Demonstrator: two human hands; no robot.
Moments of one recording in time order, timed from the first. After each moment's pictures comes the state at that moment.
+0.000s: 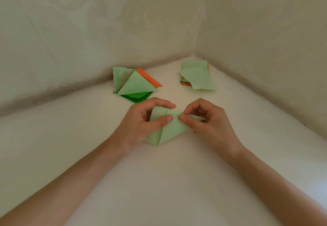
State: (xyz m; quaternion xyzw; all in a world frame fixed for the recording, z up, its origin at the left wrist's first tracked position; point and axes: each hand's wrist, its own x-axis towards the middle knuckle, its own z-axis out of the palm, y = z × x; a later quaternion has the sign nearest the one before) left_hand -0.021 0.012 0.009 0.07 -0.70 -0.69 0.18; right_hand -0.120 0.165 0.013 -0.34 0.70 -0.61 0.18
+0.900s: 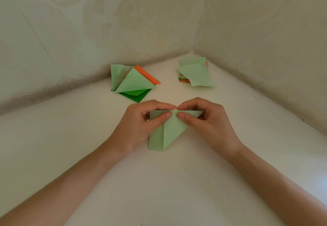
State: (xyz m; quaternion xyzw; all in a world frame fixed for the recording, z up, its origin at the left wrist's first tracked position) left_hand -0.020 0.014 0.004 0.04 -0.78 -0.59 0.23; right_hand -0.116 0.166 0.015 -0.35 0.71 -0.59 0.16
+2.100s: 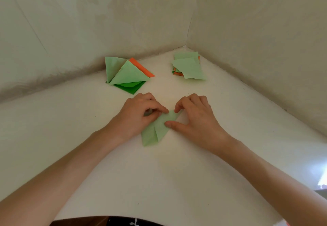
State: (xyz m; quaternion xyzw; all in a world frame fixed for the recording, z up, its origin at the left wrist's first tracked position) left_hand -0.026 0.004 -0.005 0.03 -0.93 -0.34 0.14; right_hand -0.113 0.170 0.001 -0.43 0.87 -0.23 0.01
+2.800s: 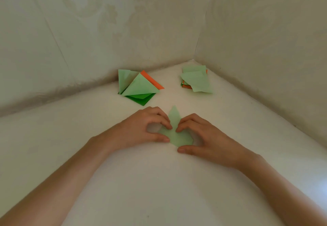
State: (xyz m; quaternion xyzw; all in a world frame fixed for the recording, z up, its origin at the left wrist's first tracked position) left_hand -0.016 -0.019 -0.003 -0.05 -0.92 -0.39 0.04; right_hand -0.123 0.186 0.004 -0.55 0.78 -0.25 0.15
